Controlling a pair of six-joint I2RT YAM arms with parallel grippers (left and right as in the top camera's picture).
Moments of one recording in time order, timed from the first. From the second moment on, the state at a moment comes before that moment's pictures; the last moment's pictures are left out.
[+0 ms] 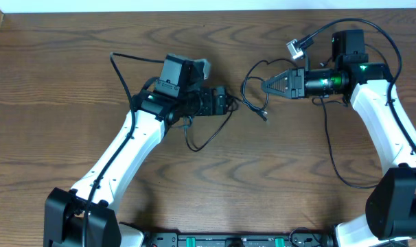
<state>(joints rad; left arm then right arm) -0.38 1.55 1.17 -0.53 0.44 -0.40 0.06 1.70 1.36 -0.78 -1.17 0.07</state>
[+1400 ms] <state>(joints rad) -0.33 1.52 1.17 -0.62 0.20 -0.53 0.09 1.70 1.36 -0.80 -0.86 -0.03</state>
